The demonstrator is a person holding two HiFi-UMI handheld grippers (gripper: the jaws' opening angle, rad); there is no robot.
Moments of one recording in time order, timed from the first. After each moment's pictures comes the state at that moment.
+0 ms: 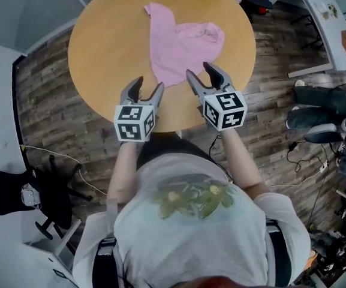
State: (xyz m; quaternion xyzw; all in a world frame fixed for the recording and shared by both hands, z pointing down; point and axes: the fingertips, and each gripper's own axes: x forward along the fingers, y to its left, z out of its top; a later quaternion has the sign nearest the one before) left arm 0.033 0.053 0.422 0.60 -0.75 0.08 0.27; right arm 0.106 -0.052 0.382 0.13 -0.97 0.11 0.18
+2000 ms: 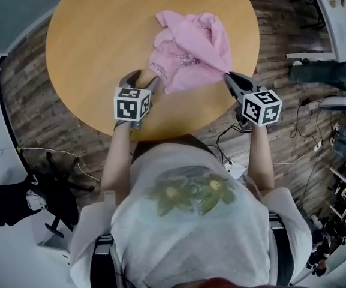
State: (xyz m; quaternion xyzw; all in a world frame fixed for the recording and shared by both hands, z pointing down) left arm -0.014 -0.014 0.553 0.62 -0.66 0.15 0.40; right arm 0.176 -0.165 0.476 0.14 -0.91 0.21 0.34
